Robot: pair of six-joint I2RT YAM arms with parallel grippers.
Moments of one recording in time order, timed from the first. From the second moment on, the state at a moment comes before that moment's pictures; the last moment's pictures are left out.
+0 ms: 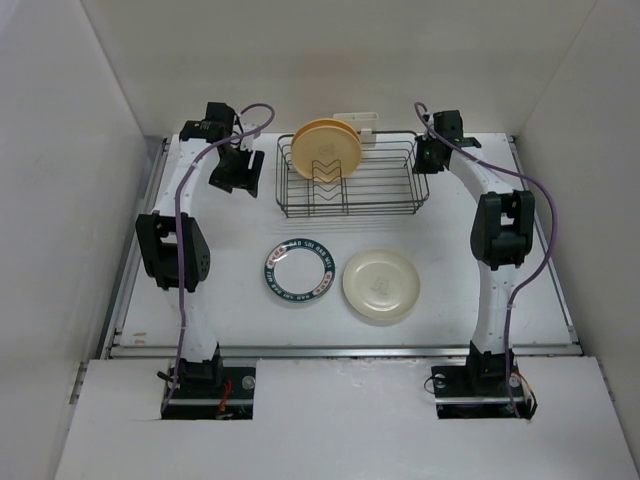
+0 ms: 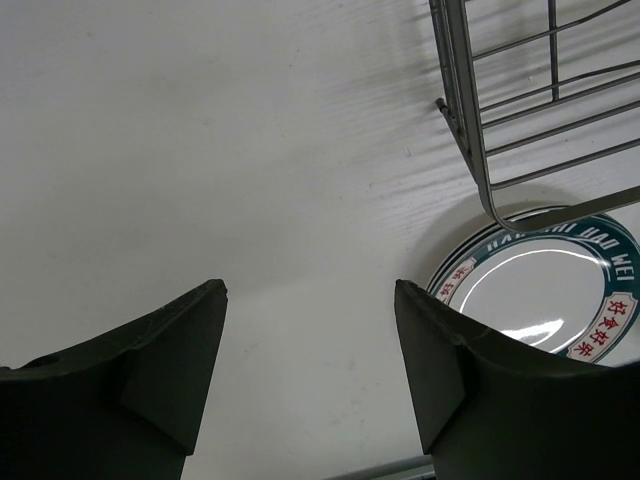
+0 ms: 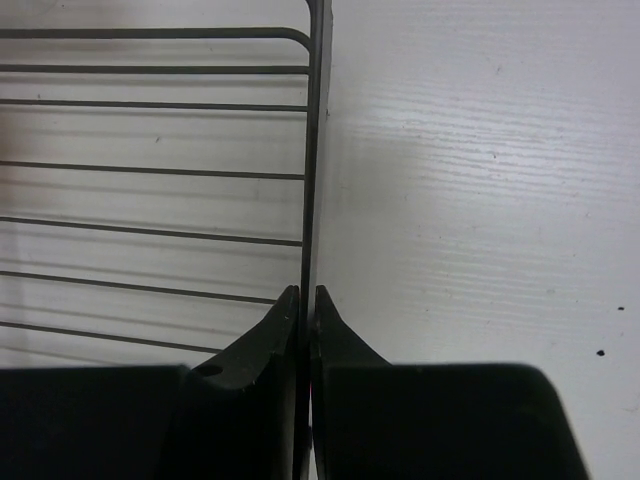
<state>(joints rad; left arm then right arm) -0.10 2.00 1.97 -1.13 0.15 0.14 0.10 2.26 1.96 -0.52 -0.12 0.08</state>
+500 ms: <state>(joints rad) -0.10 2.01 1.97 -1.14 0.16 0.12 0.10 2.25 1.95 -0.54 -0.12 0.15</state>
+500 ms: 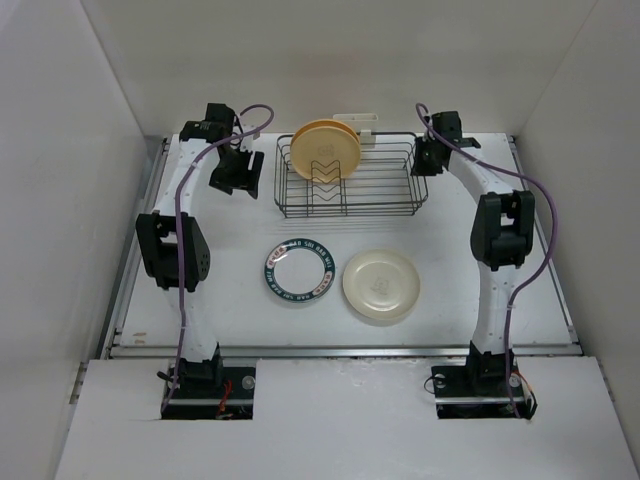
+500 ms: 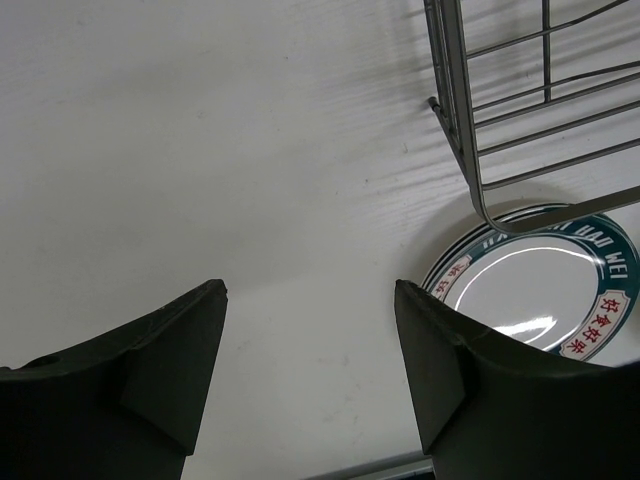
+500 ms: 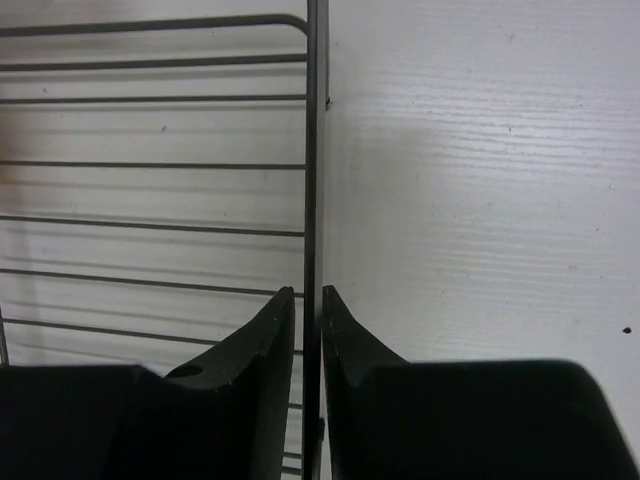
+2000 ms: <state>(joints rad) -0.21 2.26 2.15 -1.10 0.17 0.04 0.33 2.33 2.18 -0.39 -0.38 -0.01</state>
